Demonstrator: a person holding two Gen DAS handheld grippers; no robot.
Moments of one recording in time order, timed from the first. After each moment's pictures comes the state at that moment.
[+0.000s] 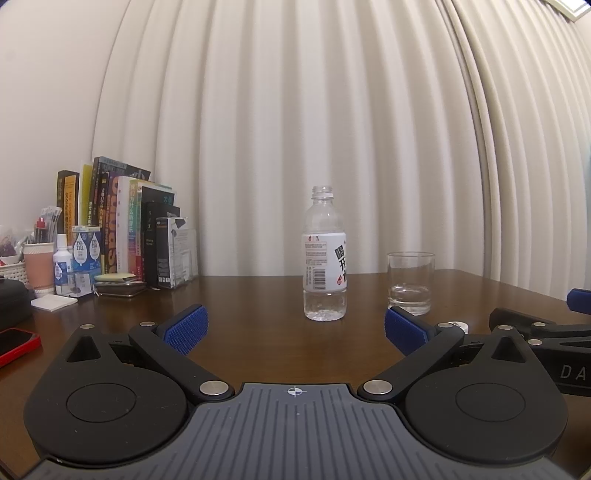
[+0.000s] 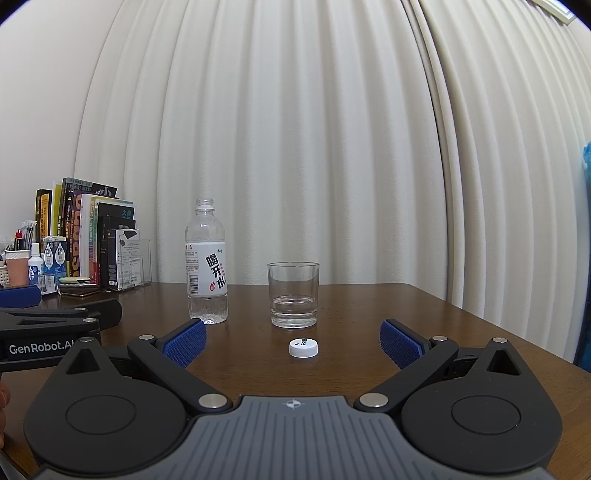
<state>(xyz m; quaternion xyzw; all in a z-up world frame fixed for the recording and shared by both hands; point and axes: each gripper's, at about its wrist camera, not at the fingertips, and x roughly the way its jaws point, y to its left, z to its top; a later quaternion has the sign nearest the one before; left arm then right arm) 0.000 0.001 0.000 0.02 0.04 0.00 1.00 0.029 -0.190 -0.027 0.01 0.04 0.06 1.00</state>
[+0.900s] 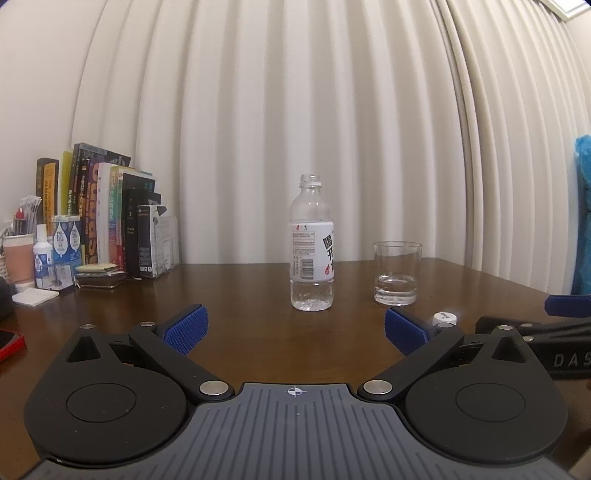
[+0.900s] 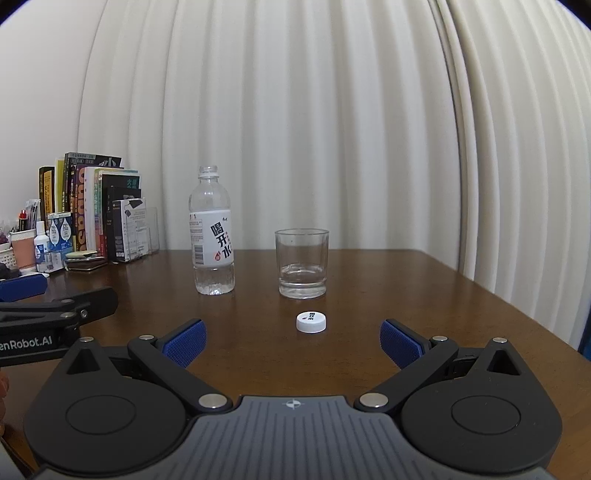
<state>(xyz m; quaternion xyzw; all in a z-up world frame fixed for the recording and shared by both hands) 0.010 0.017 0.014 0.01 0.07 -0.05 1.00 0.044 -0.193 -0.016 0.00 0.11 0.08 0.99</state>
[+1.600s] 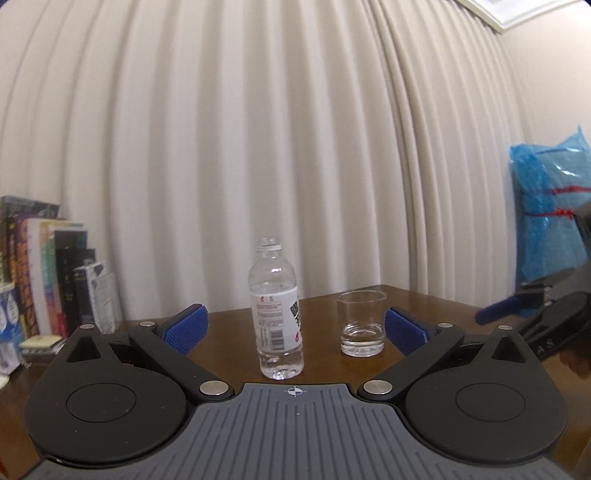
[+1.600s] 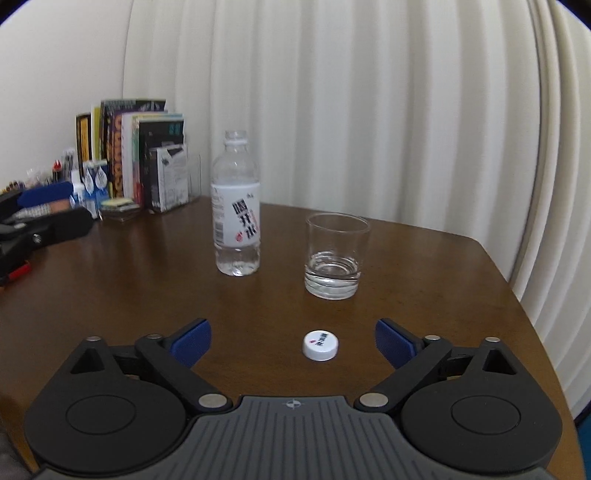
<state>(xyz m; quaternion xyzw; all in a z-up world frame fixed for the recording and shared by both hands) 0.064 0.040 0.063 0.06 0.03 -0.17 0.98 0.127 -0.207 0.025 -0.07 0.22 0.19 0.95</state>
